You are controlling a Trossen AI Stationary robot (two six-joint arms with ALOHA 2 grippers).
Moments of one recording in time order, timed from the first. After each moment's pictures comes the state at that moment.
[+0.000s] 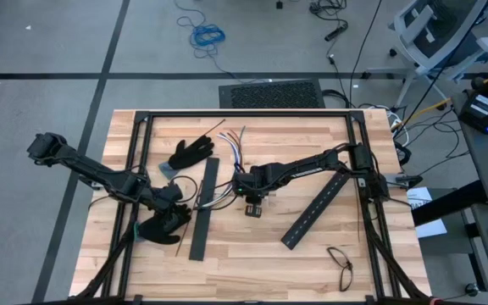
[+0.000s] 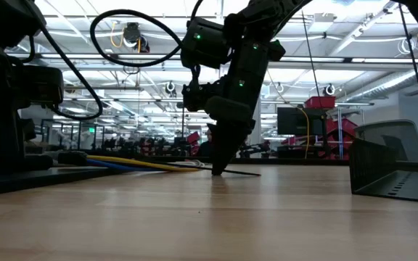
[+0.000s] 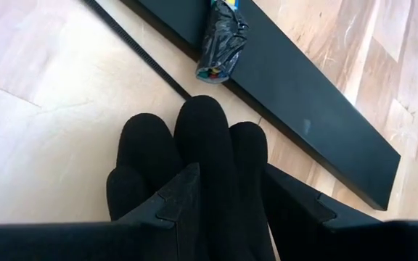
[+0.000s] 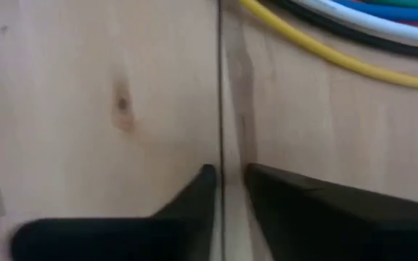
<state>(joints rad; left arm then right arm) -0.35 0.84 0.23 -0.29 0.03 -0.87 0.01 2.11 1.46 -0.62 0.03 0.16</state>
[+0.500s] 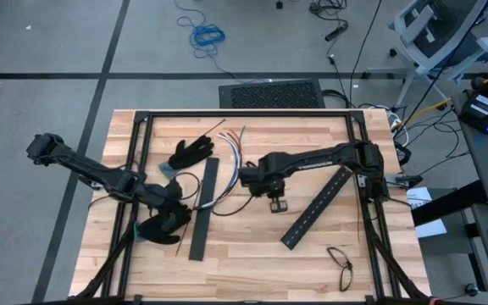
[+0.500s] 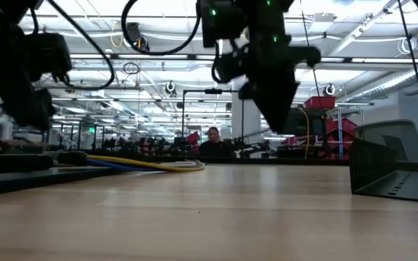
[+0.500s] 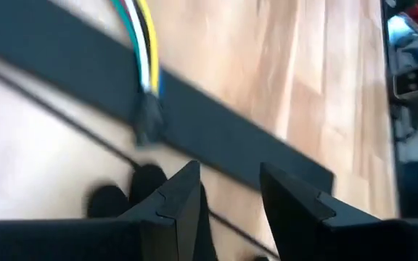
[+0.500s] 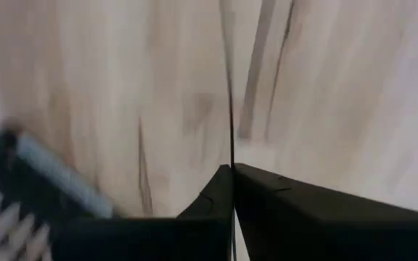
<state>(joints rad) -0.35 0.75 0.28 -0.26 -0.01 -0.72 0.01 2.02 1.65 -1.25 -0.03 -0.14</state>
